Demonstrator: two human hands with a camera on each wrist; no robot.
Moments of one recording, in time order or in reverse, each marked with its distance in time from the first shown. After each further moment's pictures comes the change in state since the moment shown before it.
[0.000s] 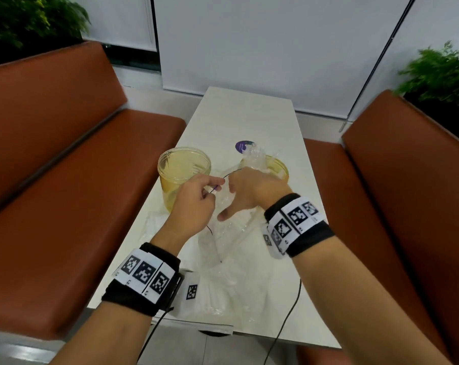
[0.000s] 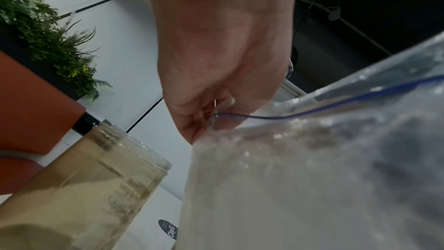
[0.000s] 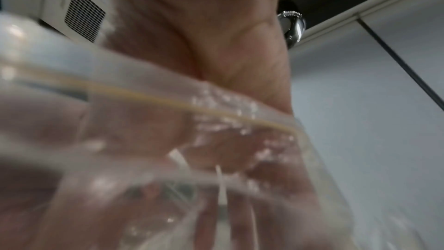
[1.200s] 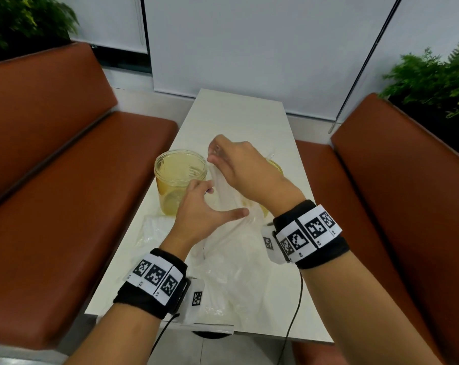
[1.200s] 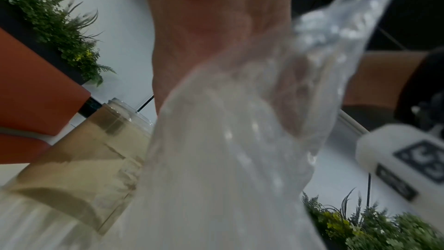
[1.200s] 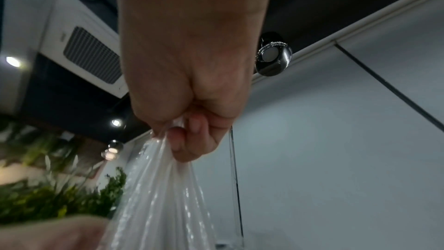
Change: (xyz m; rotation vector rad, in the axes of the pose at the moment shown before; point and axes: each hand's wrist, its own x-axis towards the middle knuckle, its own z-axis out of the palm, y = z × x) left_hand -0.011 0.001 0.008 0.065 -0.050 -0.117; right_hand -0.022 -0.009 -0.017 0.416 0.665 -0.400
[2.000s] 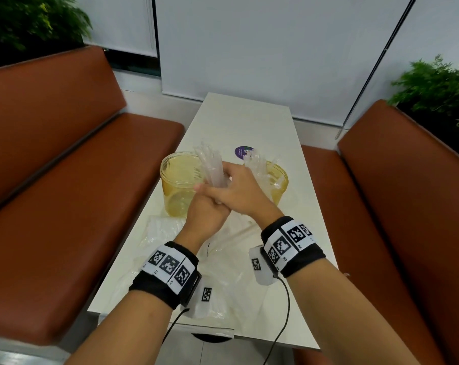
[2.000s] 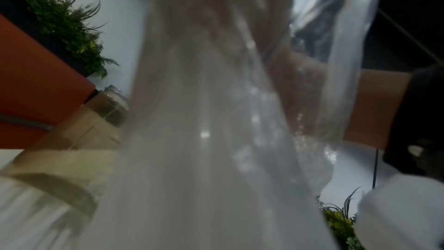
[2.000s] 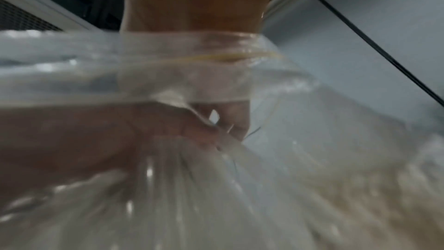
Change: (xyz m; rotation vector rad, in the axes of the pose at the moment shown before) left_hand 0.016 -0.008 0.020 -0.166 0.068 0.102; right_hand -0.007 0.014 0.051 0.423 0.027 0.230
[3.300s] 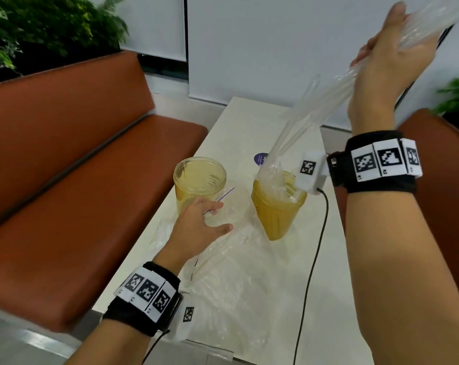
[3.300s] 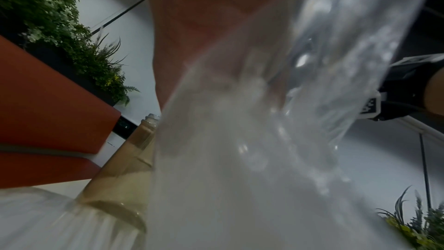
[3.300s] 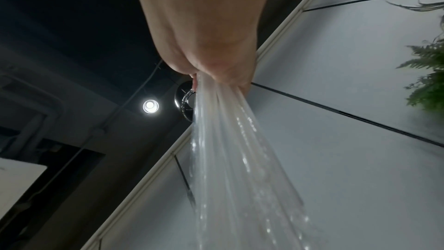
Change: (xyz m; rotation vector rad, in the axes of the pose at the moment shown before) left_hand -0.008 -0.030 -0.030 0.182 -0.014 -0.088; right_hand 0.105 -0.042 -0.193 0.660 1.013 -0.399
